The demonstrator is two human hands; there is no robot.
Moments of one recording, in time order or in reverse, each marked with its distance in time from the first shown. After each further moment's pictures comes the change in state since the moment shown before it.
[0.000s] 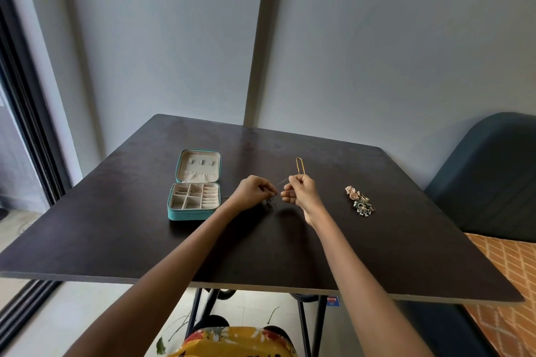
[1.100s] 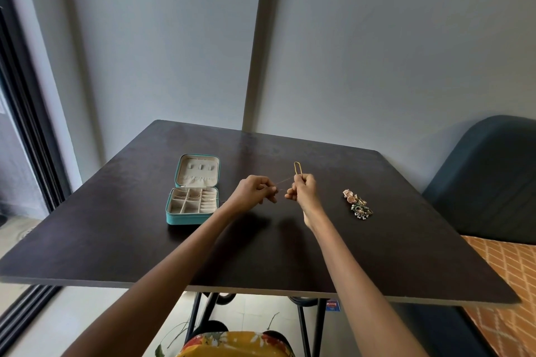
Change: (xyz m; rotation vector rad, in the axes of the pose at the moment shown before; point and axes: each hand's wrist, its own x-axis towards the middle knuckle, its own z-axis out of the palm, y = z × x) left_hand -0.006 0.014 -0.006 -0.124 0.003 0.069; right_hand 0.006 -0.002 -0.002 -0.016 0.143 -0.080
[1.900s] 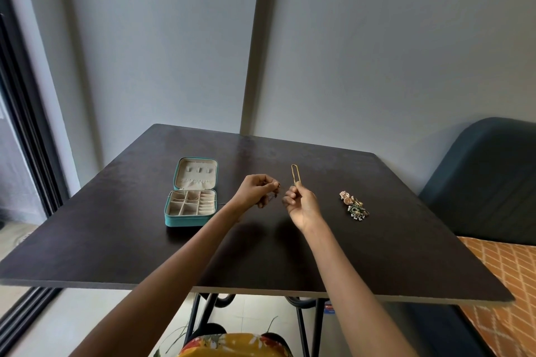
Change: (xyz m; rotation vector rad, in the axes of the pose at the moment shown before) left_hand -0.002 0.019 0.006 -0.383 0.031 -0.091; right_hand -0.016 -0.006 -0.002 0.868 -0.054 0.343
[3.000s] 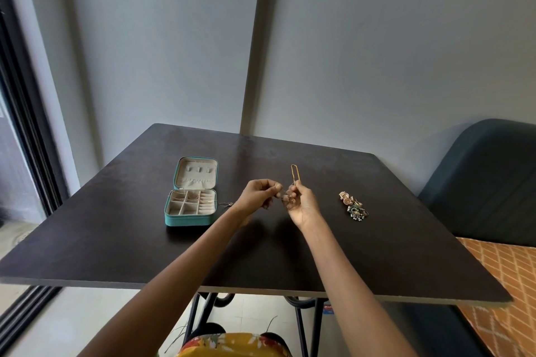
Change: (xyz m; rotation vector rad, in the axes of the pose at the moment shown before) left_hand -0.003 -0.009 0.010 -0.174 -0.029 -0.060; right_hand 0.003 -0.001 0.003 -0.026 0.019 0.014
